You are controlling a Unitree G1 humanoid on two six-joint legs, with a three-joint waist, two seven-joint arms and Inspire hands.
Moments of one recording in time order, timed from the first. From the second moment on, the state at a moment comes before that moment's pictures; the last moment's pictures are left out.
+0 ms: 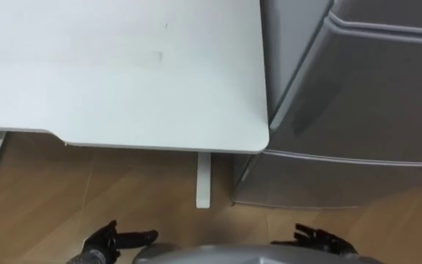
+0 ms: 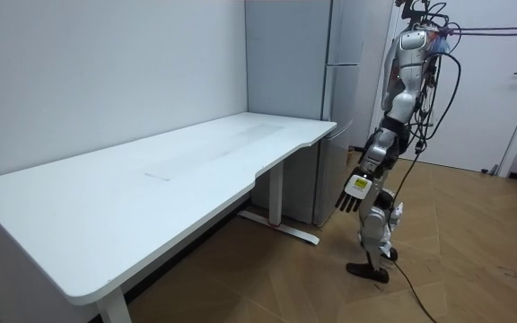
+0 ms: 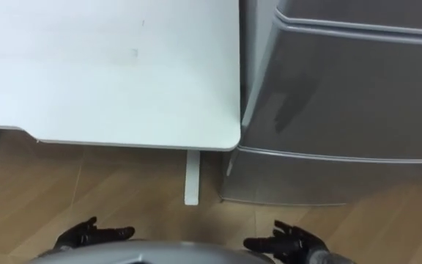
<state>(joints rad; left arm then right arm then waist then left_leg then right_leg) 0.15 0.24 0.08 1.08 -0.15 0.06 -0.11 0.13 -0.29 0.12 1.14 0.38 0.10 0.37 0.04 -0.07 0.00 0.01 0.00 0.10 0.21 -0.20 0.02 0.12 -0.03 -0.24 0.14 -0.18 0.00</state>
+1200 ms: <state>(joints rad) 0.17 0.21 0.16 1.08 0.05 0.12 -0.09 0.13 -0.24 -0.10 1.30 0.47 0.11 0.27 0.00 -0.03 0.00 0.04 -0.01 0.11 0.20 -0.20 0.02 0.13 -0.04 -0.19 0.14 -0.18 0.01</state>
